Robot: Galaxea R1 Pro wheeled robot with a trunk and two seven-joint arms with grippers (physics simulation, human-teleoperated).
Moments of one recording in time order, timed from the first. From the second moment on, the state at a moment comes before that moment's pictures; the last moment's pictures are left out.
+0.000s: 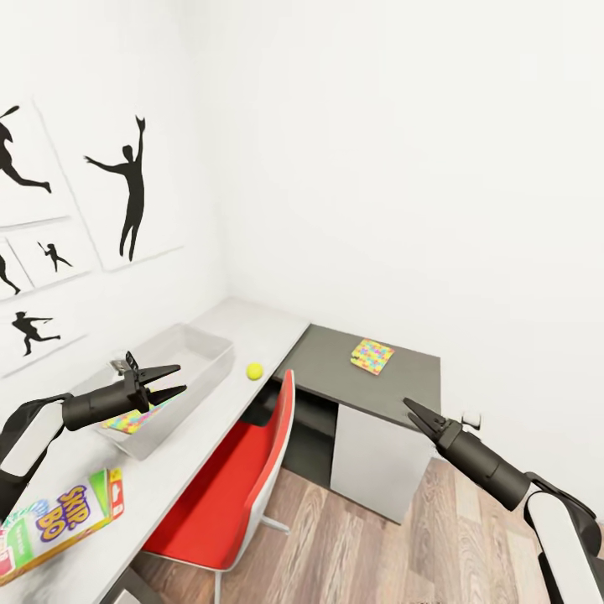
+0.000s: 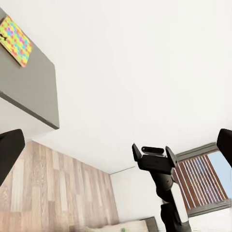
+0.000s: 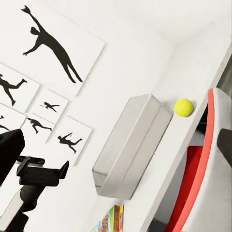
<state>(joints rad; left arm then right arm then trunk) -0.67 0.50 -0.05 -0.99 0.96 1.04 -0.99 -0.21 -0.09 -0.31 -1.58 -0.89 0.83 0.59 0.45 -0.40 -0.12</state>
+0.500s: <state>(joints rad) -0.67 0.50 -0.05 -0.99 0.96 1.04 -0.99 -0.21 -0.10 -0.31 -1.58 -0.89 0.83 0.59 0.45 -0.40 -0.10</state>
